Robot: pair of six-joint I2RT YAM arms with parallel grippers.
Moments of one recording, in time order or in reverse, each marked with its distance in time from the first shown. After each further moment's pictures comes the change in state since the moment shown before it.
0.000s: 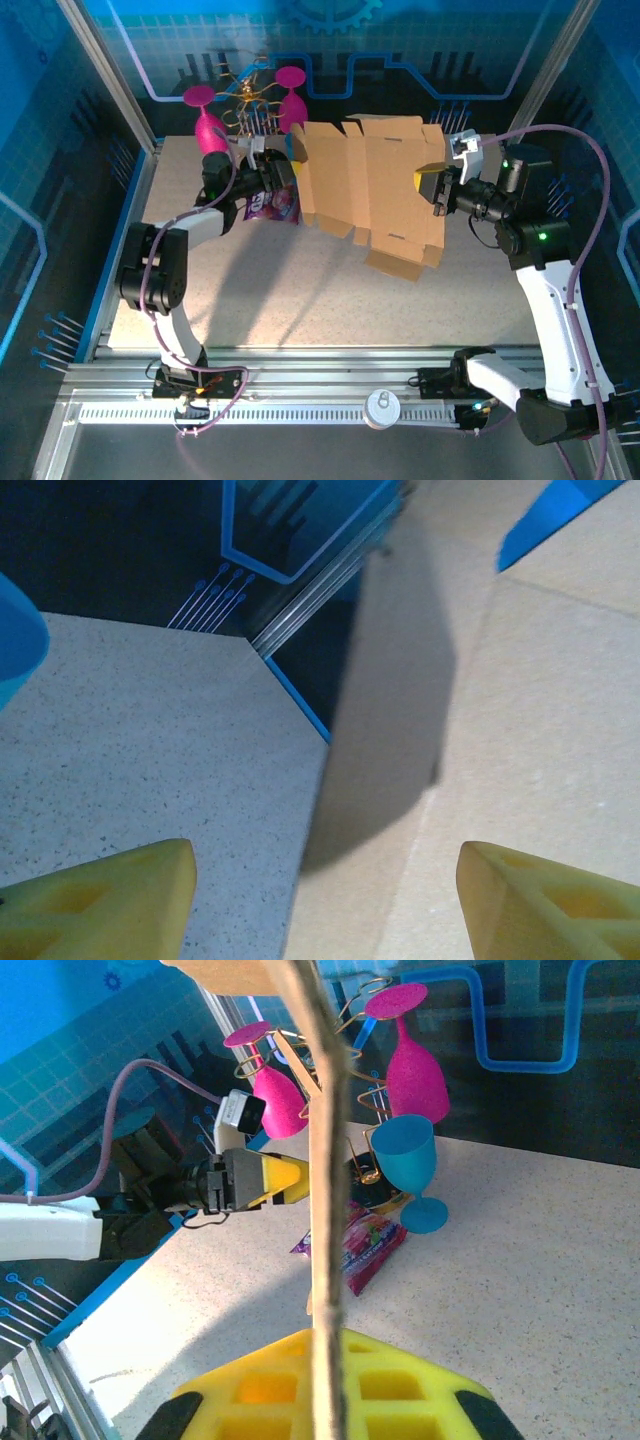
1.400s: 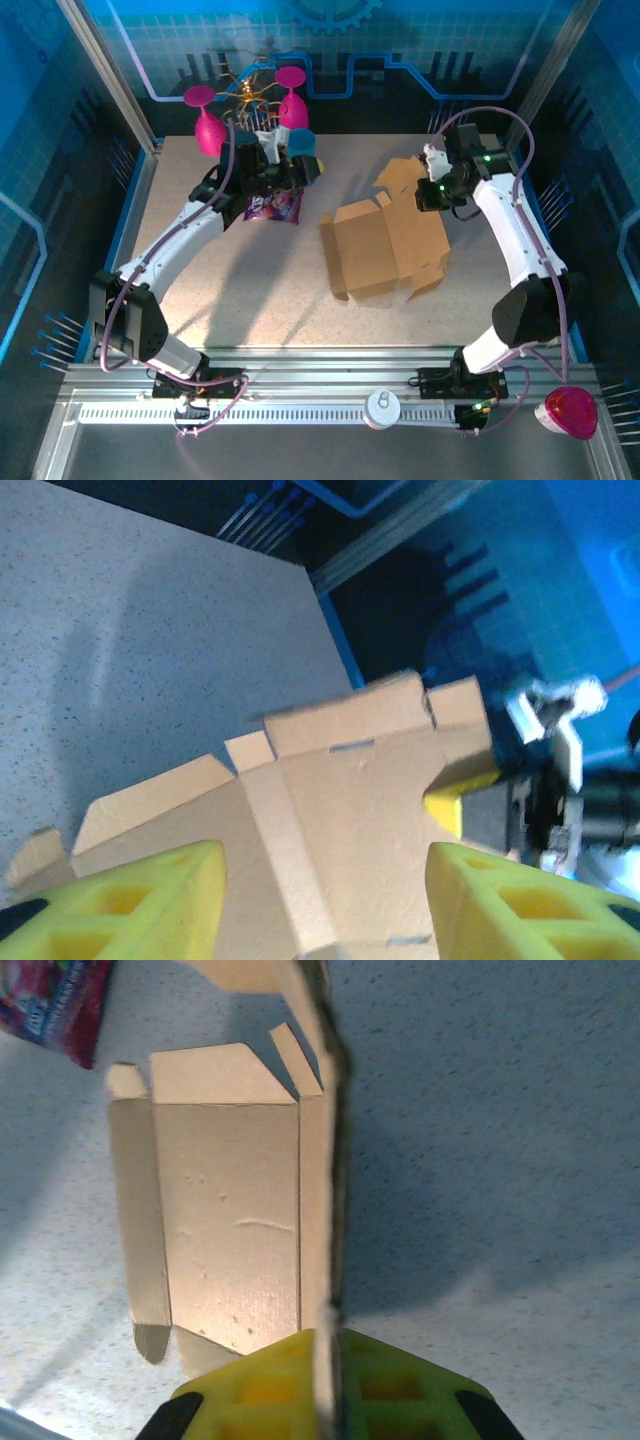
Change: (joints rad) left arm -0.254 -0.305 0.265 -0.948 -0.372 0.096; right arm 0.026 0.537 0.267 -0.511 0.422 -0.139
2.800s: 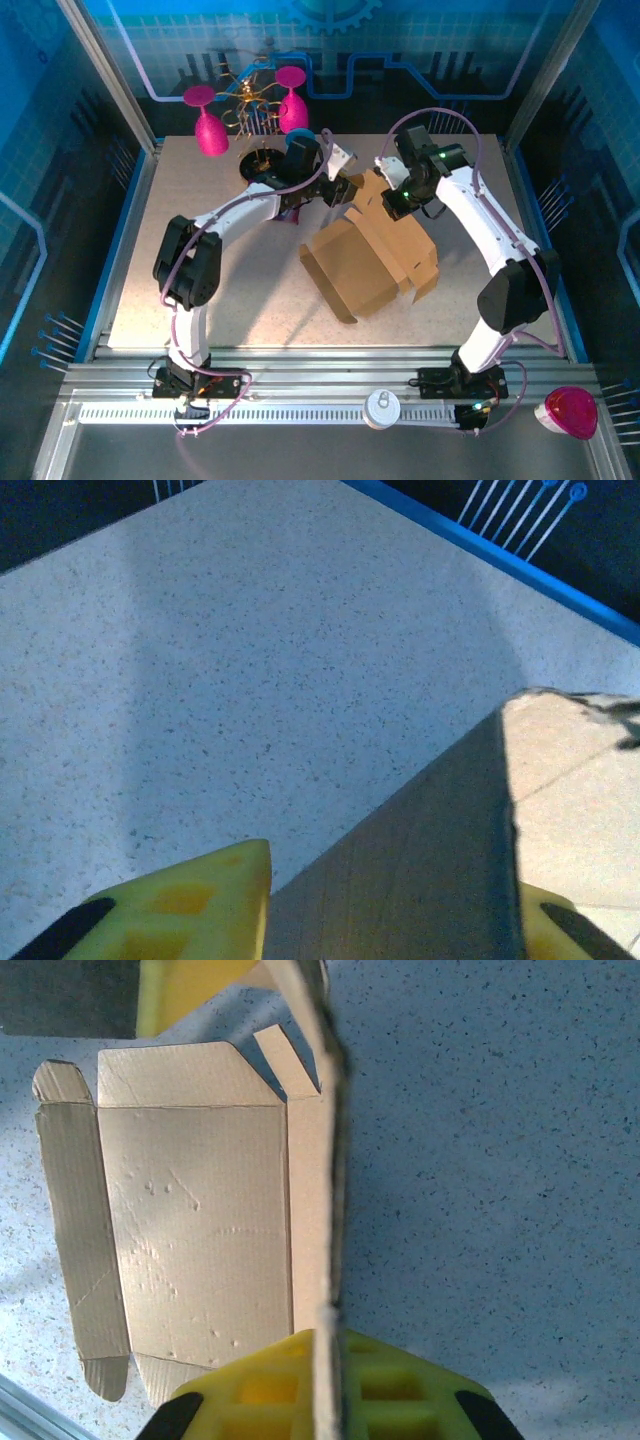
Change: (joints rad) left arm -0.116 0.441 0.238 0.011 -0.064 0.729; right arm 0.205 0.102 0.056 -0.020 0.068 -0.167
